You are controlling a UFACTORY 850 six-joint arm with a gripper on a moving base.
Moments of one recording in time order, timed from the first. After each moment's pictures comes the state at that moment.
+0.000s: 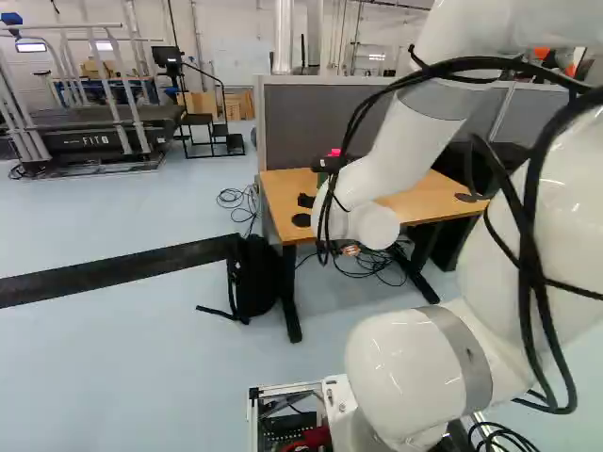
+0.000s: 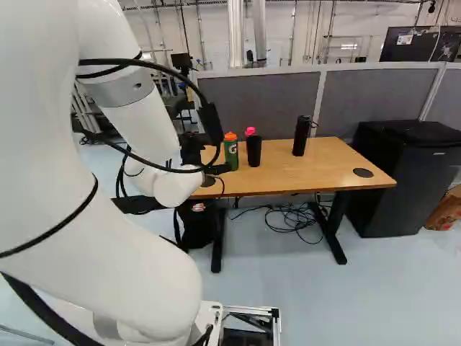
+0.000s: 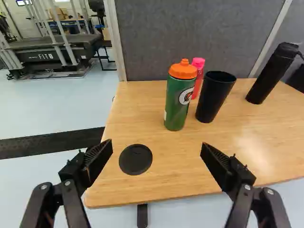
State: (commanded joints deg) arm 2.7 4.4 -15.5 2.5 49.4 0.0
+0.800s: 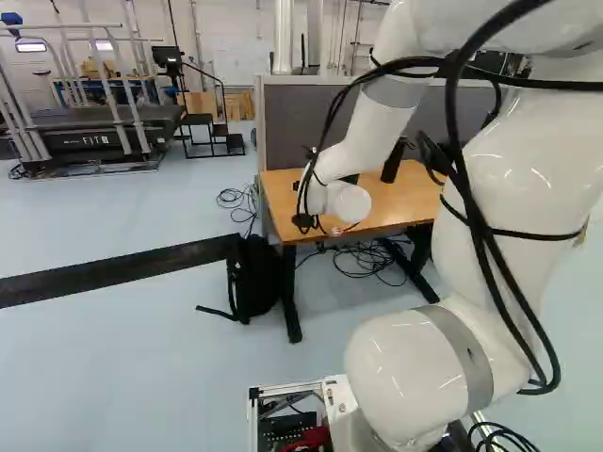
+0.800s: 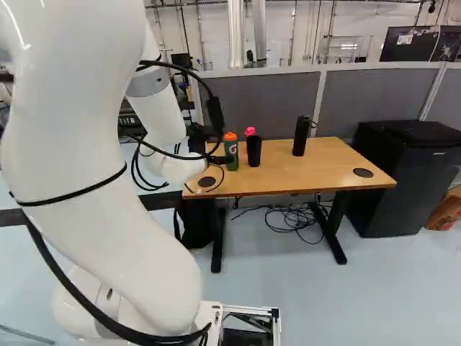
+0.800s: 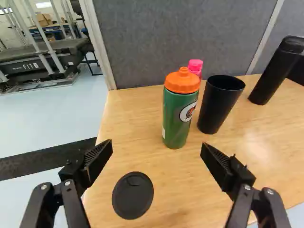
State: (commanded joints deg) arm 5.6 -7.3 -27.6 10.6 49.2 0.0
